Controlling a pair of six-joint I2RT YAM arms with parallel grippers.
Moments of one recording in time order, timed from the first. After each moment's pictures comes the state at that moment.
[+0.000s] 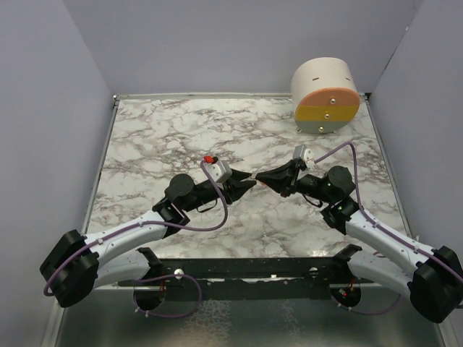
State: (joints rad) left arm -0.83 1.08 0.51 0.69 0.33 -0.10; right arm 0.58 0.97 0.48 0.65 -0.63 0.11
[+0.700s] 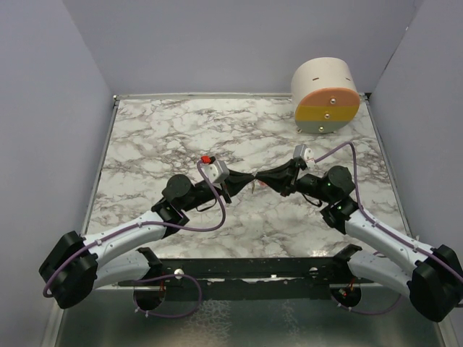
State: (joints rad) left arm -0.83 1.07 0.51 0.73 0.34 -0.10; right arm 0.58 0.98 0.48 0.66 -0.63 0.11
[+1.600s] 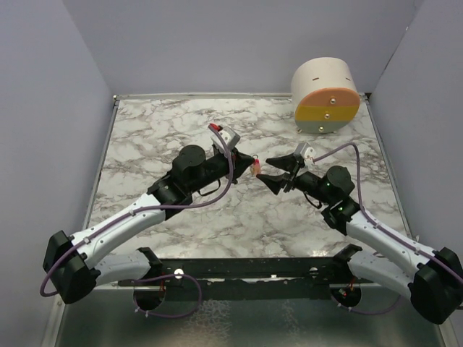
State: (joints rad) left arm -0.83 1.11 0.88 0.17 0.14 -0.21; right arm 0.58 0.94 0.48 0.59 -0.44 0.03
